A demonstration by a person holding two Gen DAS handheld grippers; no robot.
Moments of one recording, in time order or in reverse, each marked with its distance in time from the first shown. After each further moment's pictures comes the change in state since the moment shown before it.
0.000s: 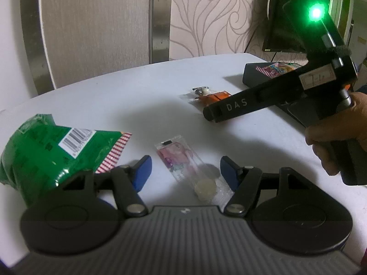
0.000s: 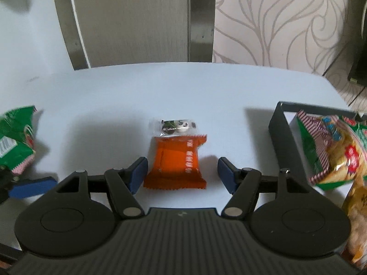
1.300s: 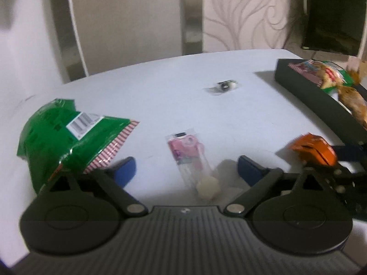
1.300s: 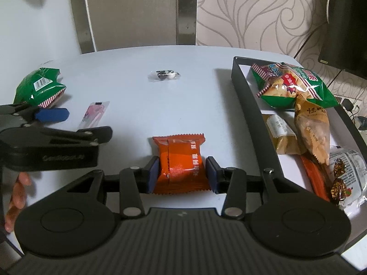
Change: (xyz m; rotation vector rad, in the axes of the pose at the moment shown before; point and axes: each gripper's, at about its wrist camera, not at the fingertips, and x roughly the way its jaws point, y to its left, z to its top) left arm 0.013 -0.022 0.000 -0.080 0.045 0.244; right arm -0.099 -0.006 -0.095 0.031 -0.021 -0.034
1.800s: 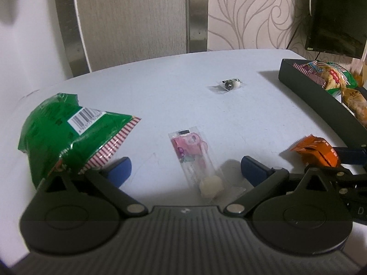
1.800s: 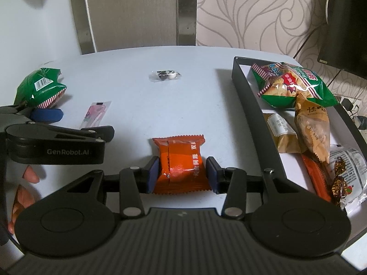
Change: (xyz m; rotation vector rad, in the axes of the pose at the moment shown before) left arm -0.002 0.000 -0.002 -0.014 0.003 0.008; right arm 0.001 0.002 -0.001 0.008 -0.004 0.000
